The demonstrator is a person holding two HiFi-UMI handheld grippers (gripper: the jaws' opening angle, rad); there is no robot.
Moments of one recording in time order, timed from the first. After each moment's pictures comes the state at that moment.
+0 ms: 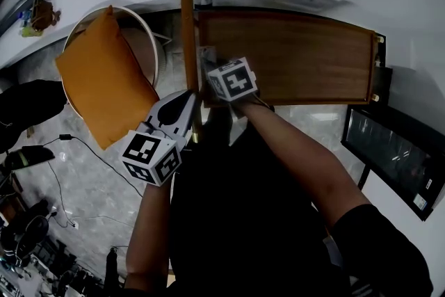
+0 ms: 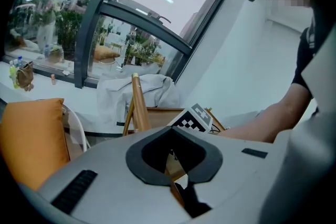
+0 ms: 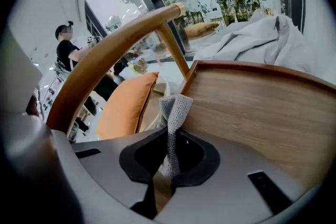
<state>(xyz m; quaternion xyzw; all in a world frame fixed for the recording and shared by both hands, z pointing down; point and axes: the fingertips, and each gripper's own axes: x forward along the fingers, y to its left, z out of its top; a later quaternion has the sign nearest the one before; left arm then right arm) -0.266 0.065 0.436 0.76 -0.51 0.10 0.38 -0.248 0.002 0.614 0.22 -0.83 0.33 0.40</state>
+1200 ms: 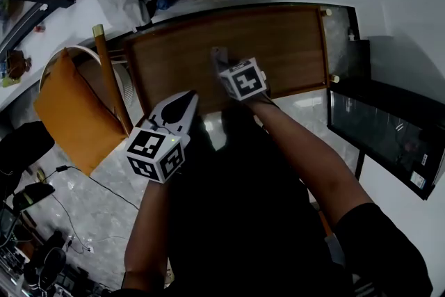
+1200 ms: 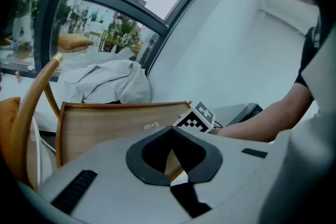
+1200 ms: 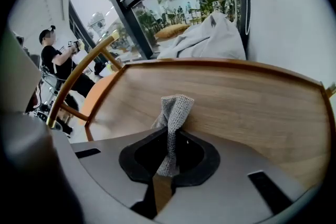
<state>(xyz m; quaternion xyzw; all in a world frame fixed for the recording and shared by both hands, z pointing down) -0.080 -0.007 0.441 0.80 -0.42 0.13 0.40 -0.014 -0.073 0.613 0.30 -0.79 0.32 0.43</state>
